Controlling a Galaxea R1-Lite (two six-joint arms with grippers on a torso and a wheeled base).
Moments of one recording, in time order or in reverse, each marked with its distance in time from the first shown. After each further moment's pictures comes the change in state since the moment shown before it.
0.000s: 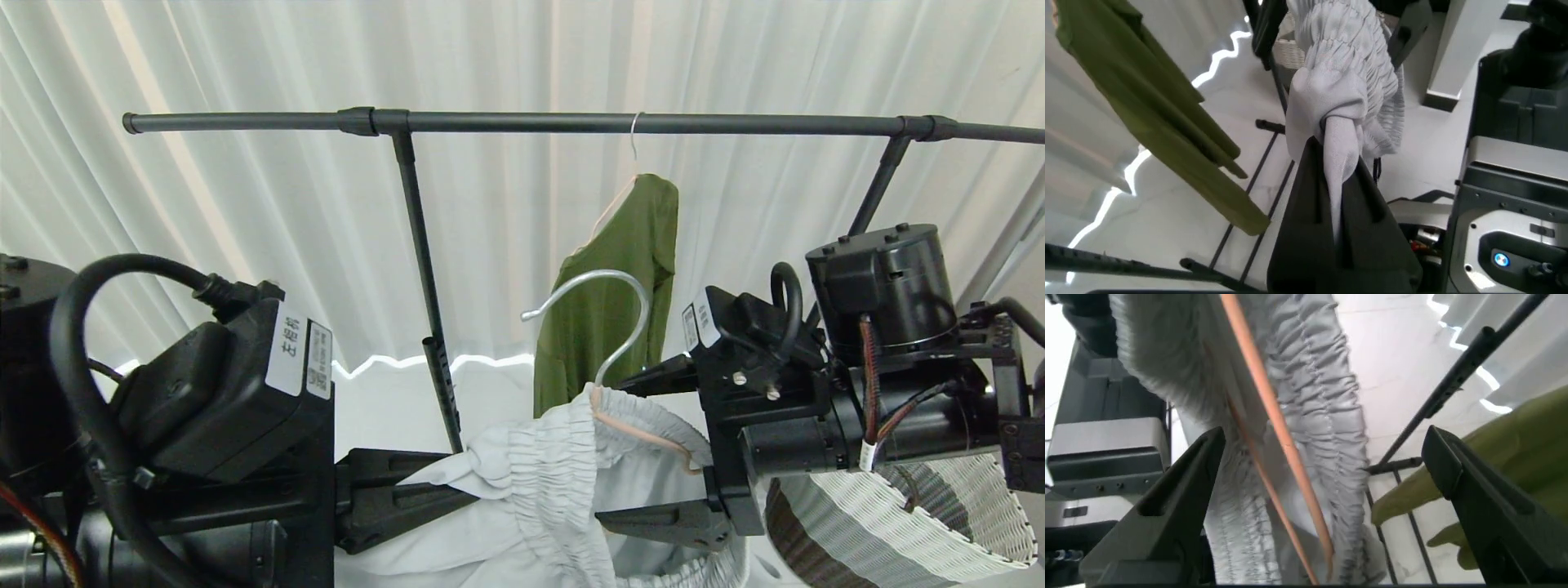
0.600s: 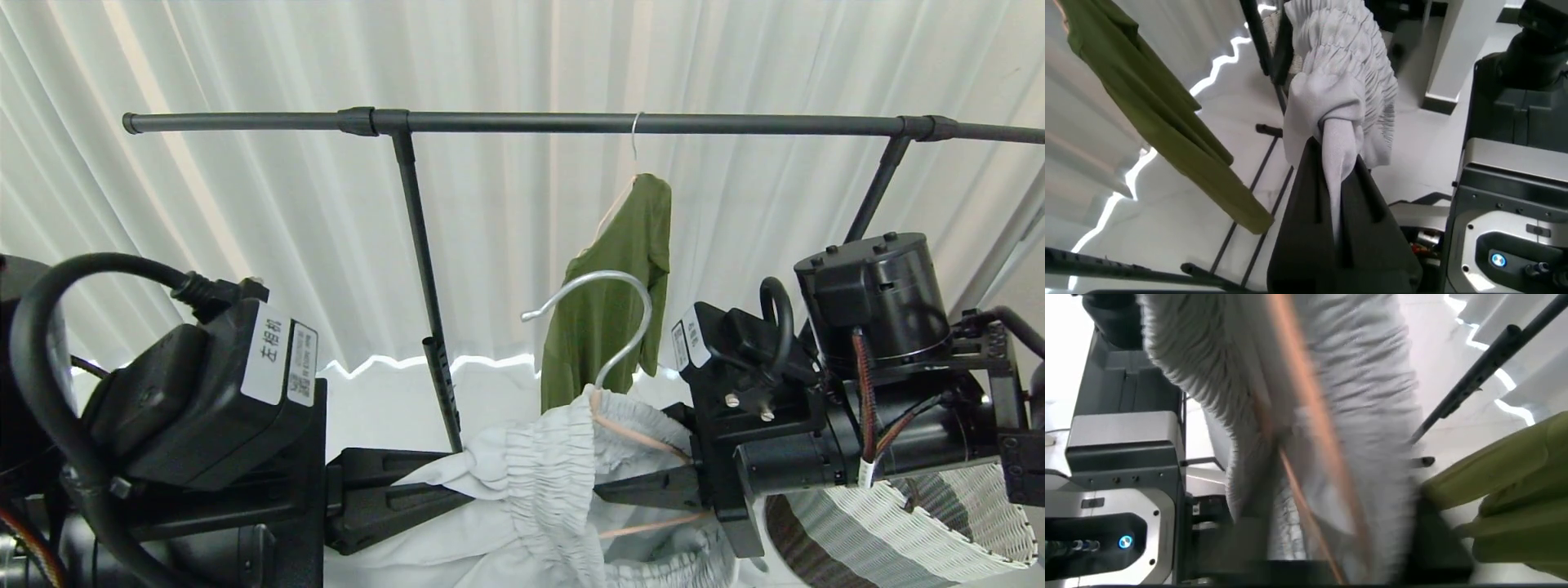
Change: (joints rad) left arm -0.002 -0.012 0.001 0.000 0.000 0.034; right arm 0.031 0.002 0.000 0.022 -0.002 -0.003
